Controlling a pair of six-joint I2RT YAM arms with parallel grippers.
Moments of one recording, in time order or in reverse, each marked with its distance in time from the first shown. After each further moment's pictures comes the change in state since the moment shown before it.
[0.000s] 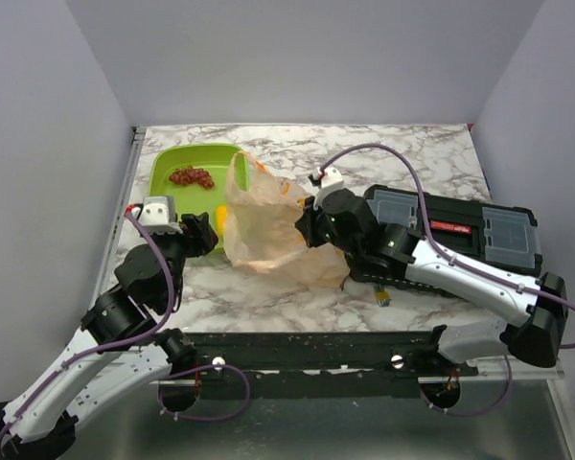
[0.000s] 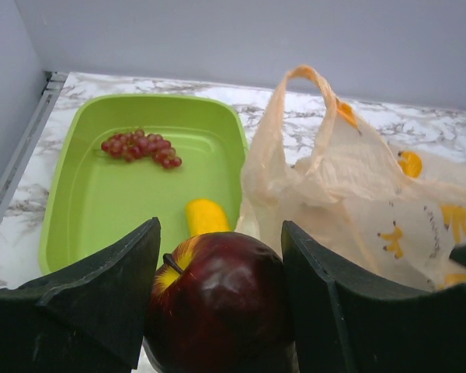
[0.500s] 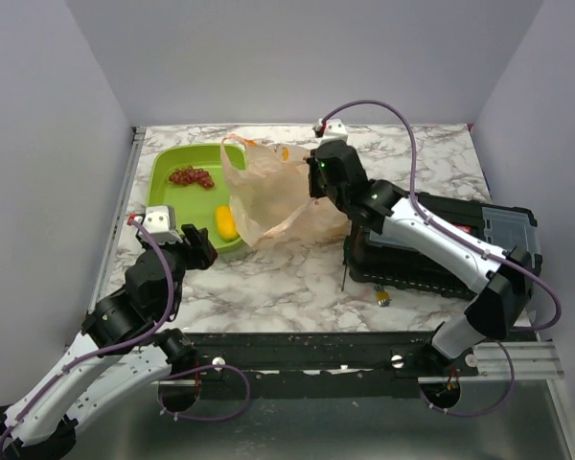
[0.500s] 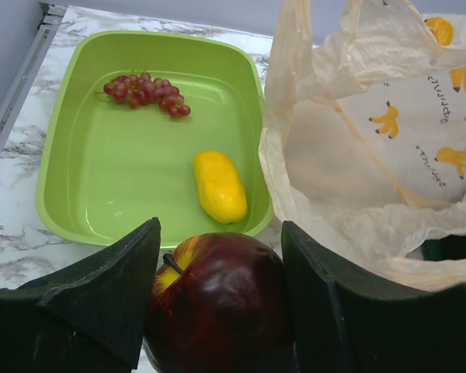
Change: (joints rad) left arm 0.005 -0.047 -0.054 -0.177 -0.007 -0.152; right arm -0.166 0.256 0.321 -0.044 0.146 -0.122
